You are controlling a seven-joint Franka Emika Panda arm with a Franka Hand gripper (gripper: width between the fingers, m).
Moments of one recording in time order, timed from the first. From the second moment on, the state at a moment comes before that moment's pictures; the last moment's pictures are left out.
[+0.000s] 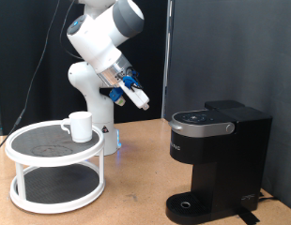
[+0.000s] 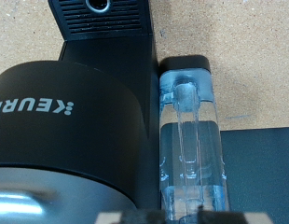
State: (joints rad) arm -0.08 -0.33 -0.16 -2.48 0.70 1.99 1.92
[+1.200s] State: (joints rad) arm -0.22 -0.57 -0.32 -2.58 0.51 1.68 1.82
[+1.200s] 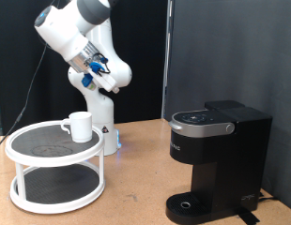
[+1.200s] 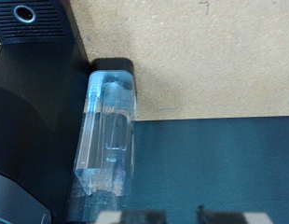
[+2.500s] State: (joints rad) arm -0.28 -0.56 -0.60 -2.43 0.40 1.50 1.66
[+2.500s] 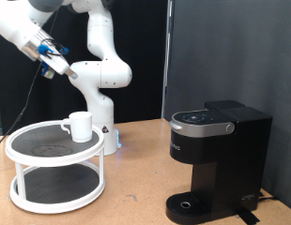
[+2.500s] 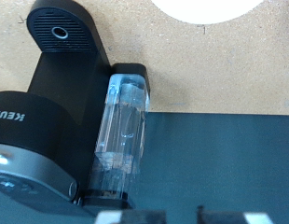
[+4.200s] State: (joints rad) arm -0.28 -0.41 -0.65 -2.43 0.29 1.59 1.54
